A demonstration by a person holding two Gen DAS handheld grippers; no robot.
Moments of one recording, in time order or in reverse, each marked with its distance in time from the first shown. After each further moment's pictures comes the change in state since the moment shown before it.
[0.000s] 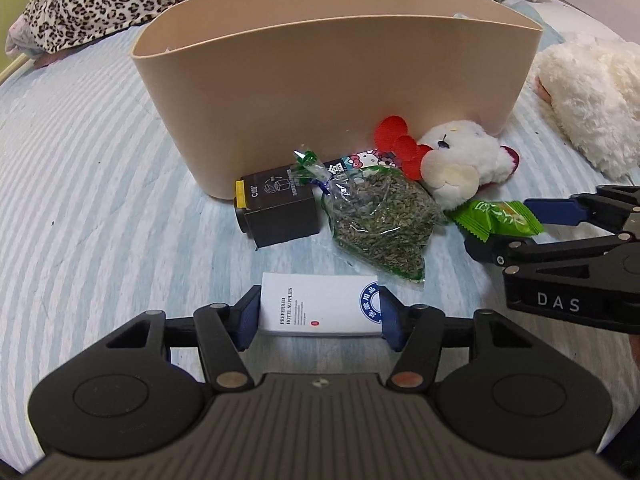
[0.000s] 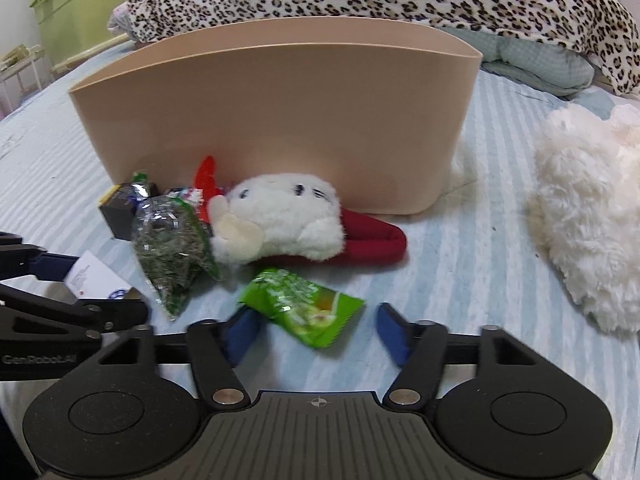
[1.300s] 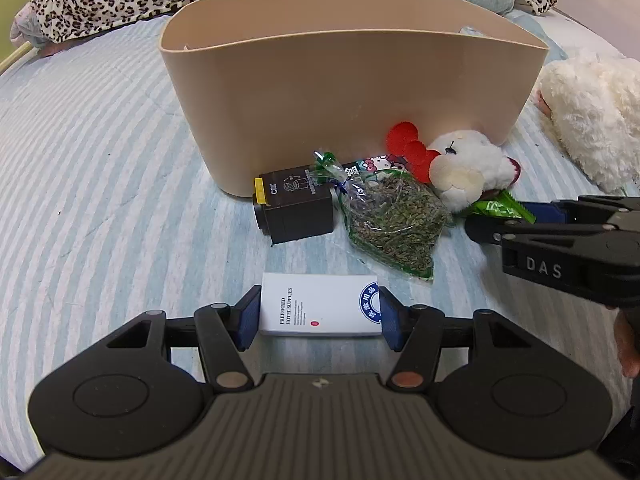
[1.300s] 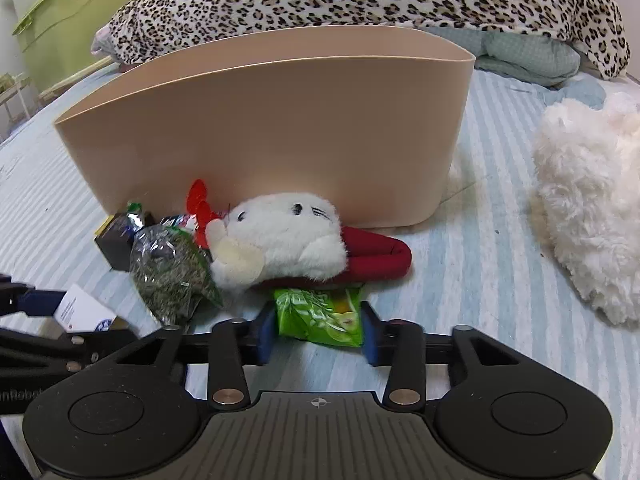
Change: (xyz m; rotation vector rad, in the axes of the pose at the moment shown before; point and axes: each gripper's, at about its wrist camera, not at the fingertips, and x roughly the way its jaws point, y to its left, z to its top) left arm -0.003 0.009 -0.003 -0.037 -0.008 -0.021; right arm 0.012 -0.003 0.003 0.077 -0.032 -0.013
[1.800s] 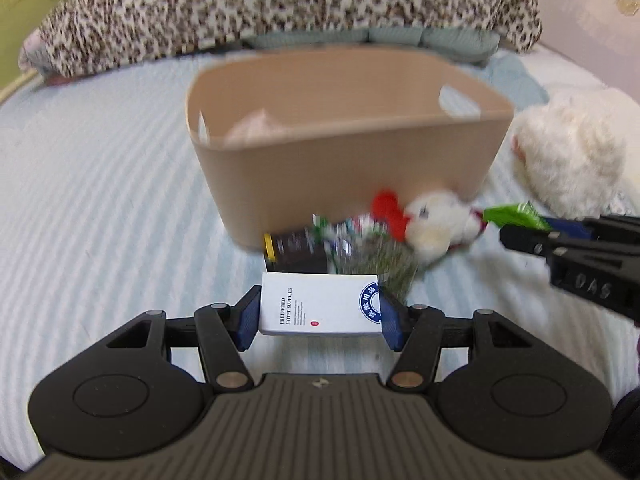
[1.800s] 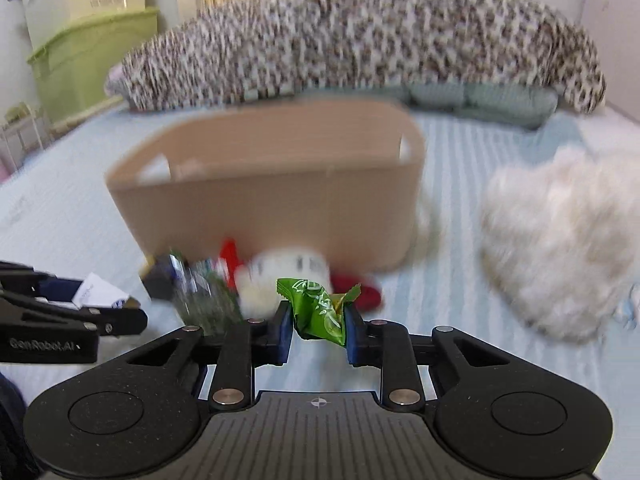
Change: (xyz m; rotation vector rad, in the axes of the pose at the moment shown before) left arm -0.053 0.000 0.017 0.000 -0.129 -0.017; right arm -0.078 -0.002 0.011 0.004 -0.160 0.003
